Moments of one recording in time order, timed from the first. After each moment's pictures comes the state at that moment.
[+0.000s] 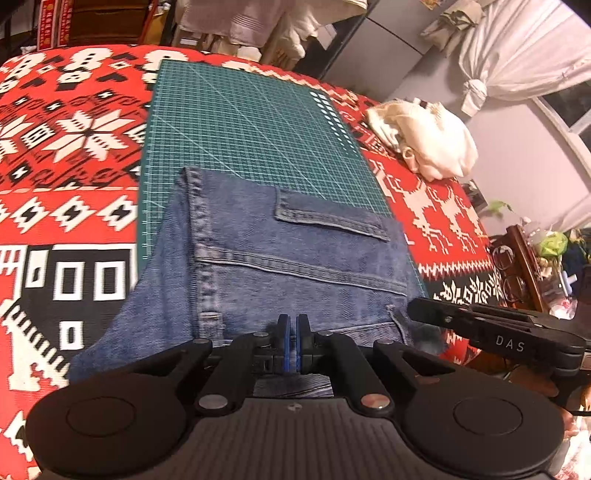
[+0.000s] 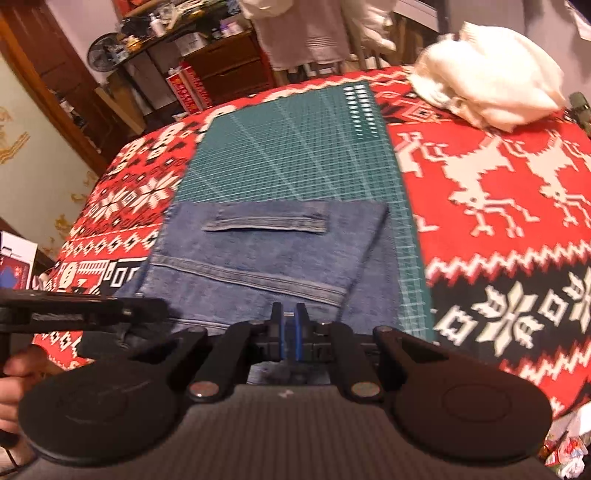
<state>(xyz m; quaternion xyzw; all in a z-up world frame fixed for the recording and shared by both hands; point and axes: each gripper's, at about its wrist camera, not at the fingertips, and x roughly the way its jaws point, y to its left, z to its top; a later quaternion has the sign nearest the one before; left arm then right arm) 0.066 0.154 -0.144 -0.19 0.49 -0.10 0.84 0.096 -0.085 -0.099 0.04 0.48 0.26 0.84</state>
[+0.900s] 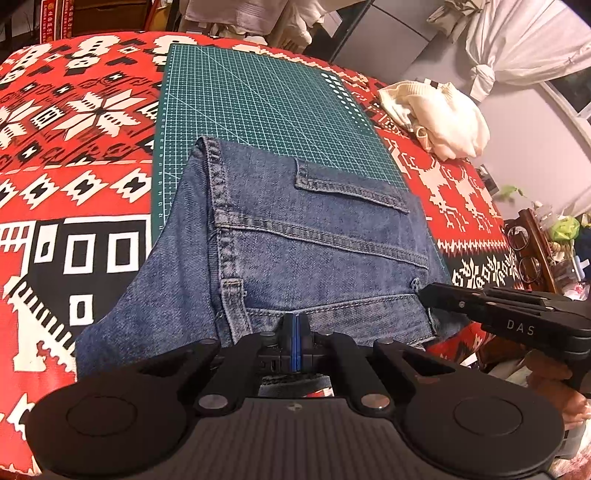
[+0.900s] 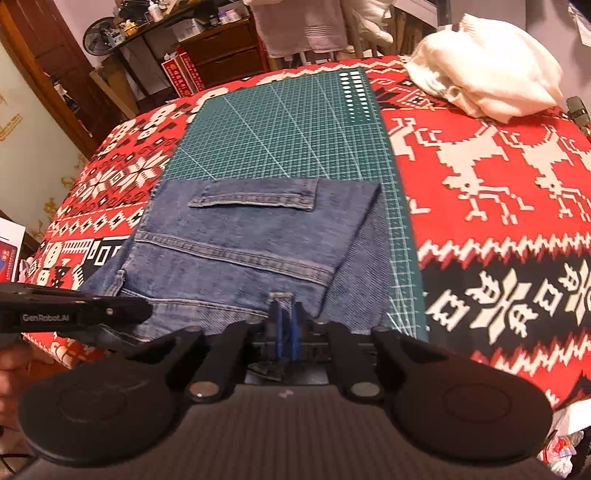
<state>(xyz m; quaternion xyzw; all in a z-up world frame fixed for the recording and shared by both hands) 0.051 0.162 -0.159 -0.18 0.51 -0.09 0.84 0.090 -0.092 -0.112 0.02 0.49 0.24 0.84</state>
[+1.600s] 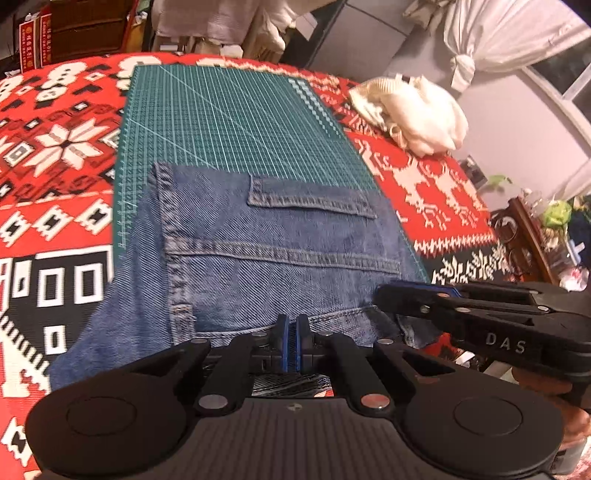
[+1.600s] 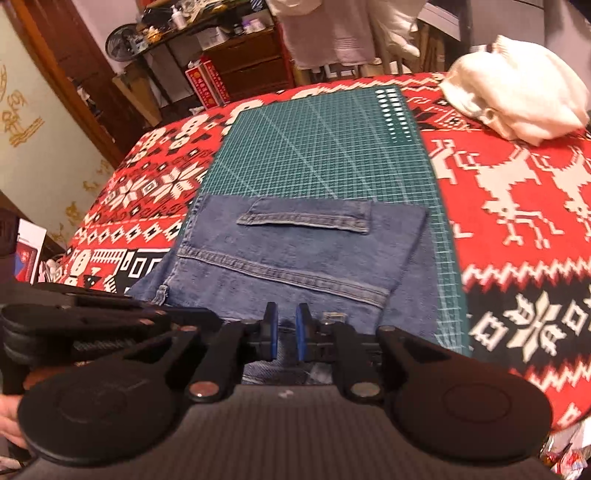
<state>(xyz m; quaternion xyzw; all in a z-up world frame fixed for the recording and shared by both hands) 0.065 0.130 -0.151 -0.15 0.50 -0.11 0.85 0.088 -0.060 -0.099 0.02 0.48 0.28 0.83</state>
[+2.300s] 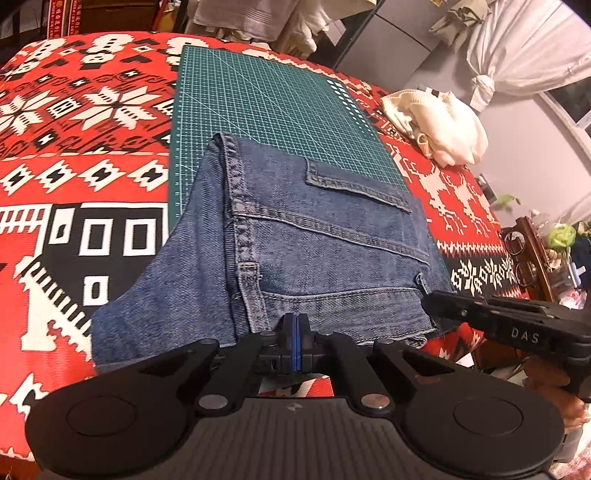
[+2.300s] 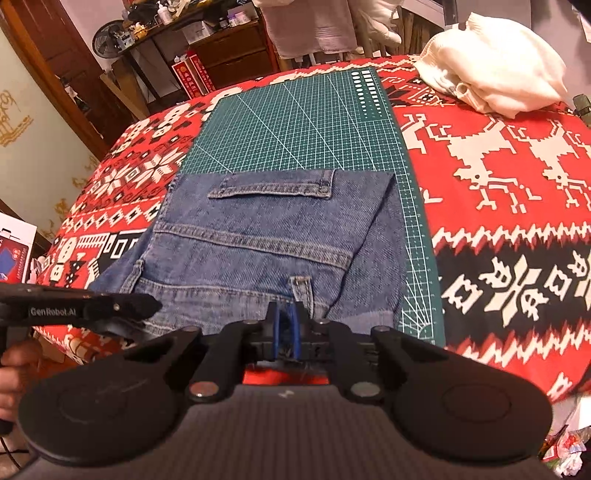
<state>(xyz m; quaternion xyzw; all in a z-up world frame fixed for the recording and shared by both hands) 0.035 0.171 -0.156 -0.19 0.49 -0.08 0.85 0.075 -0.088 -0.110 0.02 0.49 0.26 0.83</state>
